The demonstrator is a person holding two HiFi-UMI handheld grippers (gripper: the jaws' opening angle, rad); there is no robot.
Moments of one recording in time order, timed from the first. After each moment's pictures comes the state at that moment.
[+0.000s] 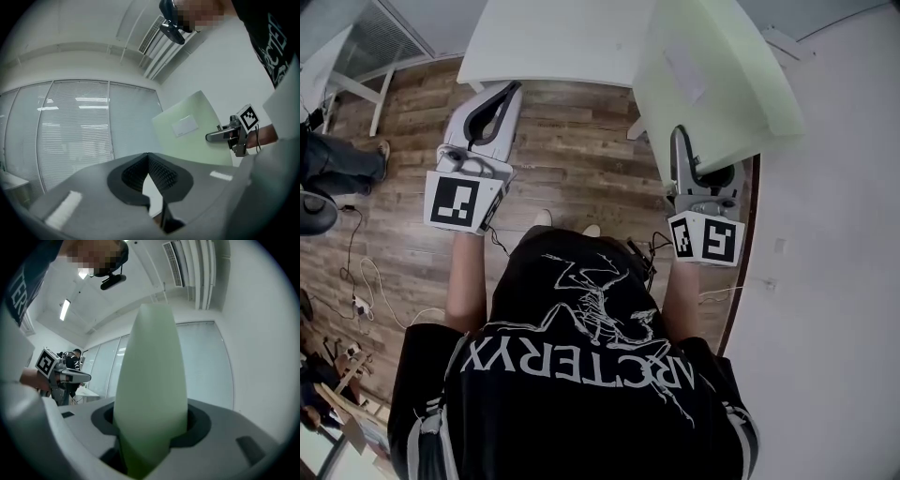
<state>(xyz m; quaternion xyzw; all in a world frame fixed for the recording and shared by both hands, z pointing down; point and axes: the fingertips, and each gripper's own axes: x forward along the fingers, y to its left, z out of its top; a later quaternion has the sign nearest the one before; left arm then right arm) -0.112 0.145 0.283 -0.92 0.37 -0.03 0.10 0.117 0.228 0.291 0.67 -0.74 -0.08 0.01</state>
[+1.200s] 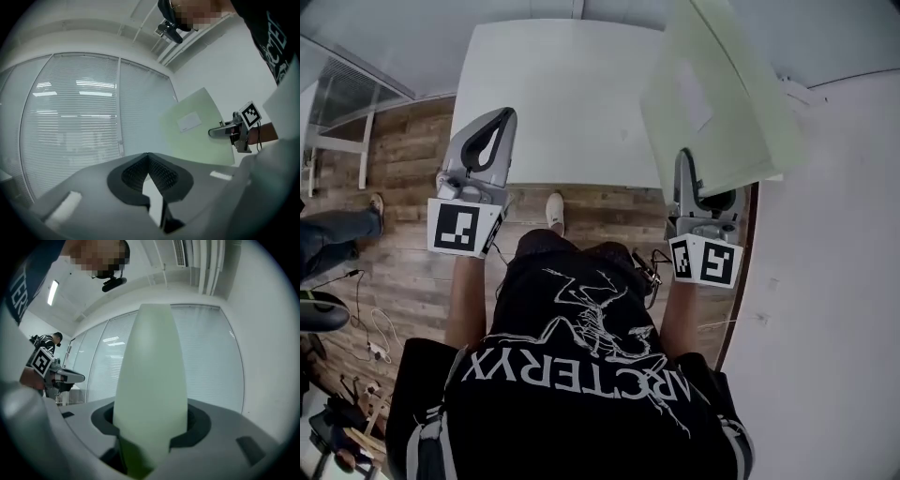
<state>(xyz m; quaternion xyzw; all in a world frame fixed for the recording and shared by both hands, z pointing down) -0.086 -0.196 0.318 -0.93 0.36 -0.04 0.07 0.160 -0.093 0.310 0.71 -0.70 -0.06 0.04</state>
